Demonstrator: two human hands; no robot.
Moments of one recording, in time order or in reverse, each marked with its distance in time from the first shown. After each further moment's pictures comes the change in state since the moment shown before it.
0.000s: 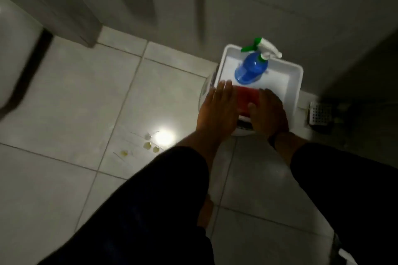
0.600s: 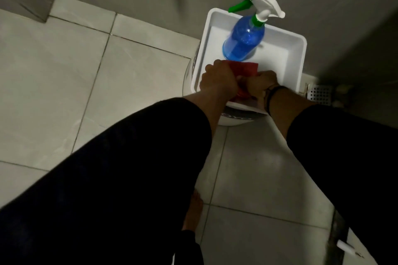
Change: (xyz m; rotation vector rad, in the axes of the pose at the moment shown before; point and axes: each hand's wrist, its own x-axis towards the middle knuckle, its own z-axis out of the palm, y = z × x) left_hand 0.106 0.018 0.049 -0.634 -0.159 -0.471; right_hand 0.094 0.019 0.035 0.581 -0.109 0.486
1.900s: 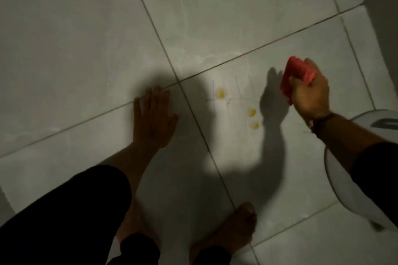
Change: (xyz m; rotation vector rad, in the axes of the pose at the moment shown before) left_hand -0.202 -0.639 0.079 0.056 0.528 -0.542; right_hand -0.079 0.016 0.430 -0.454 -0.301 -0.841
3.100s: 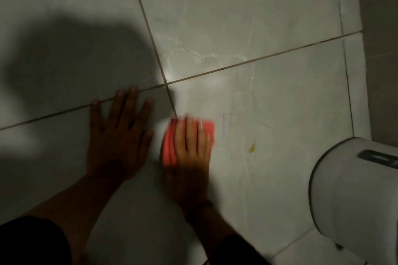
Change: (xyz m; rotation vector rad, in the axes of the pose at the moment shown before) left_hand 0.019 -0.040 0.077 0.040 0.292 0.139; right_hand -0.164 0.062 0.229 -0.837 -0.133 -0.701
